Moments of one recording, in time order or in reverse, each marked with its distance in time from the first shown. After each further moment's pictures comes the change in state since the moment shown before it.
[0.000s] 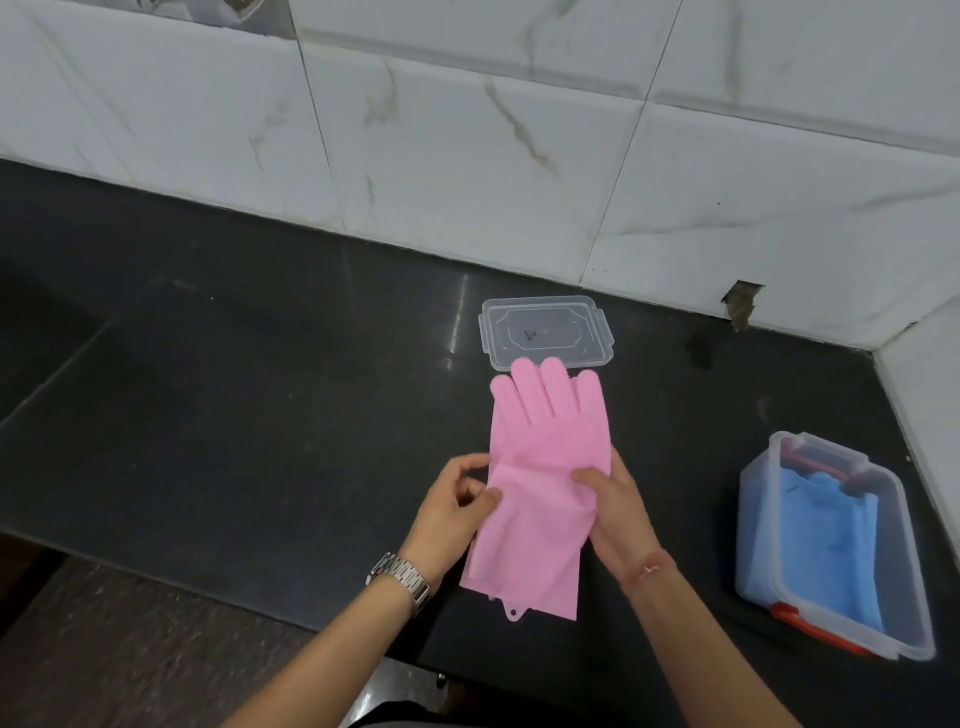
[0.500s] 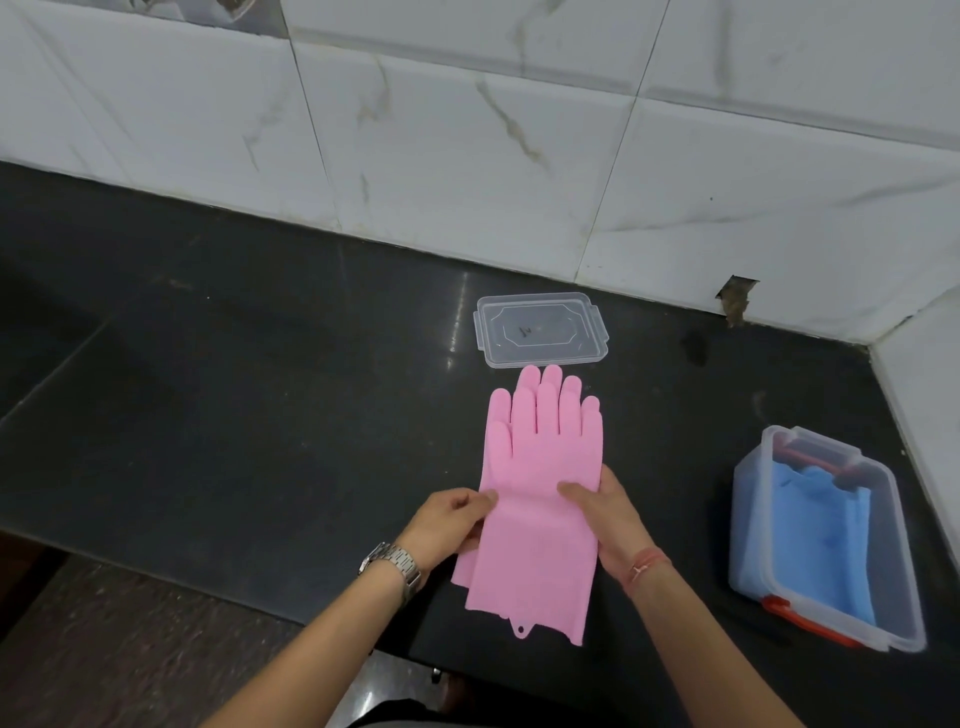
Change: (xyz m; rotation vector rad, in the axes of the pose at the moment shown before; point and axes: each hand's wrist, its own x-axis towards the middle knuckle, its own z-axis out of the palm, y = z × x) left_hand 0.012 -0.019 0.002 0.008 -0.126 -0.294; right_hand 0.006 0.012 -0.014 -0.273 0.076 0.162
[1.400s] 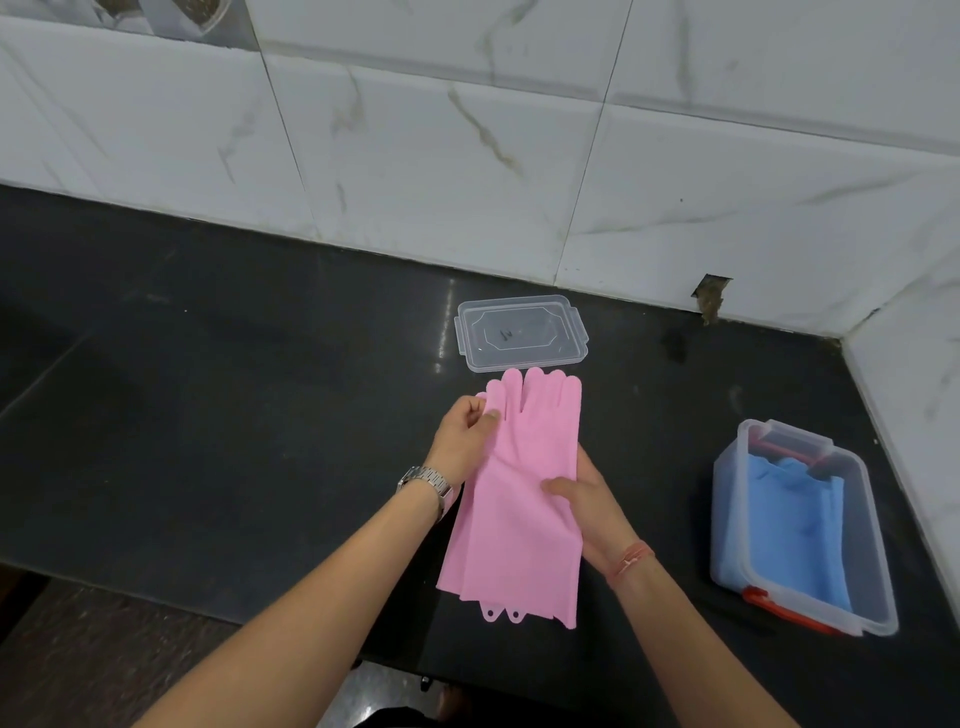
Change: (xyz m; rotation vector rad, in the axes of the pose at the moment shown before) left_hand 0.070 0.061 0.020 0.004 0.243 0.284; right_hand 0.003 -0.009 -0.001 0.105 -0.202 -0.123
